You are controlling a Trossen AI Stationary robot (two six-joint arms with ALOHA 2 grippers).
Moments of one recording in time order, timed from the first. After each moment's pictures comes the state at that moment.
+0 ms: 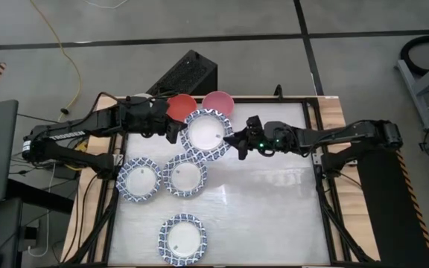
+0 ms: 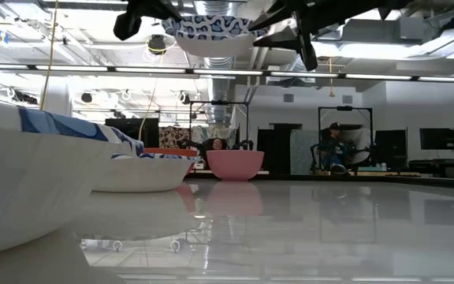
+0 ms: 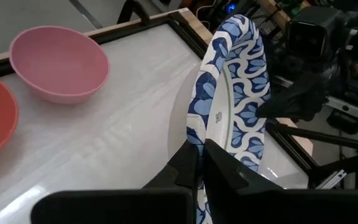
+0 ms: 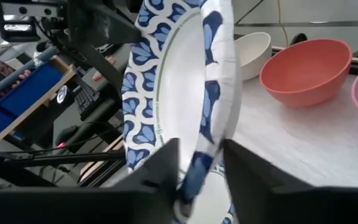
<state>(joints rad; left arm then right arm) 0.21 1.08 1.14 -0.46 -0.09 -0.67 -0.04 1.25 0.86 0.20 0.21 0.67</state>
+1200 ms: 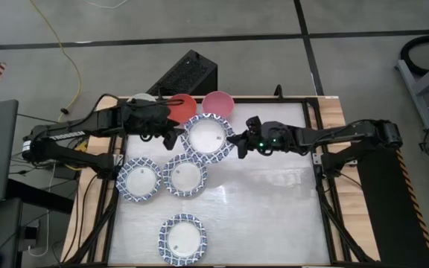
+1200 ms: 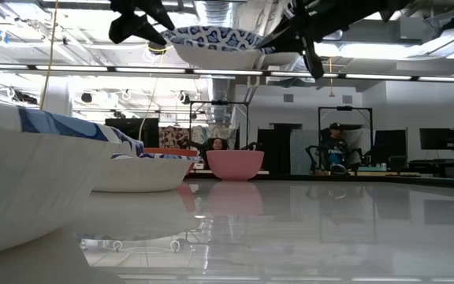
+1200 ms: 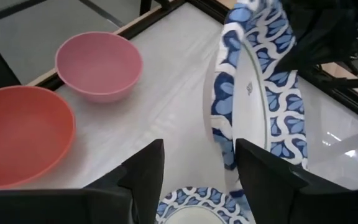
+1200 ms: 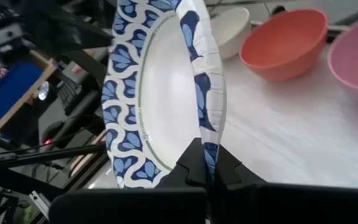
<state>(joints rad) 0.21 1.08 1.14 -0.59 -0.14 -0.43 -0.04 1.25 0.86 0.09 0.21 0.76</state>
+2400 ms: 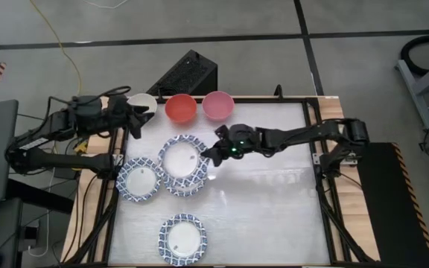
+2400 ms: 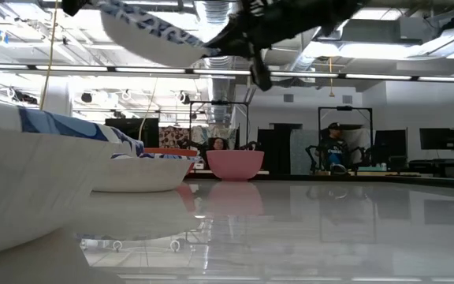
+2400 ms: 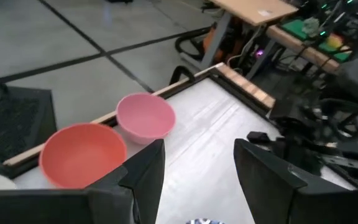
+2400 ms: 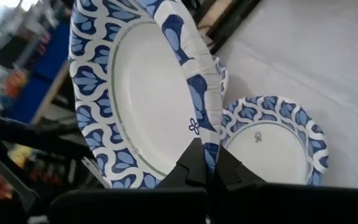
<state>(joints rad) 0.22 0.74 1.14 -0.68 -0.33 -0.45 -0.04 1.63 1.15 0.15 -0.08 0.87</state>
